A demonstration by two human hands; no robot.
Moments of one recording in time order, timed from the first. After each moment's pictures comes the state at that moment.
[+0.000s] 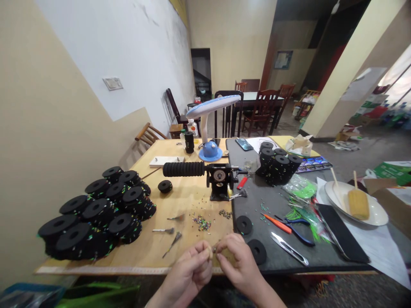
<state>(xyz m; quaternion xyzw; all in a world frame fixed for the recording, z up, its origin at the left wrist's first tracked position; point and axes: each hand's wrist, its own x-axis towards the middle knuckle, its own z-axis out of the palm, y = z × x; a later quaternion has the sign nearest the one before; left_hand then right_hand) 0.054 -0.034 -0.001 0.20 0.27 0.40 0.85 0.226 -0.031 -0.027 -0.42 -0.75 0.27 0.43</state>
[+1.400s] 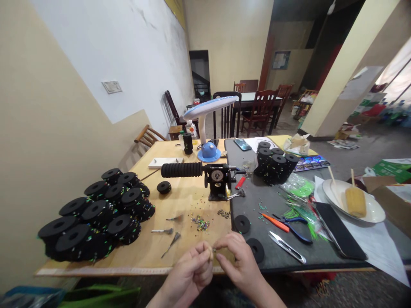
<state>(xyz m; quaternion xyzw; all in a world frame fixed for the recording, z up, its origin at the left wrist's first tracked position) 0.062 -0.036 0.003 0.22 0.28 0.40 0.85 0.232 -0.034 -0.024 -0.42 -0.75 0.26 0.44</state>
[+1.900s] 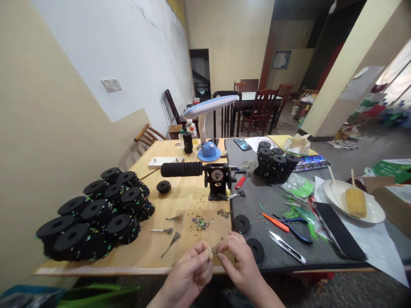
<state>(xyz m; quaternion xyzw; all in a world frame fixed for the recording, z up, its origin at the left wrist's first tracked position) 0.061 -0.038 0.001 0.22 0.27 0.41 0.84 0.234 -0.035 -0.035 -0.42 -0.75 0.26 0.44</state>
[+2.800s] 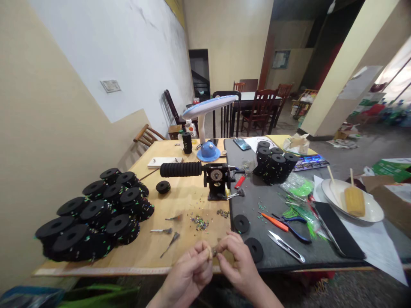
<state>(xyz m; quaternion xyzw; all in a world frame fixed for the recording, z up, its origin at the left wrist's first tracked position) 0.065 -0.038 -0.001 0.19 0.27 0.41 0.85 0.229 -0.034 -0.034 -0.42 -0.74 0.26 0.45</state>
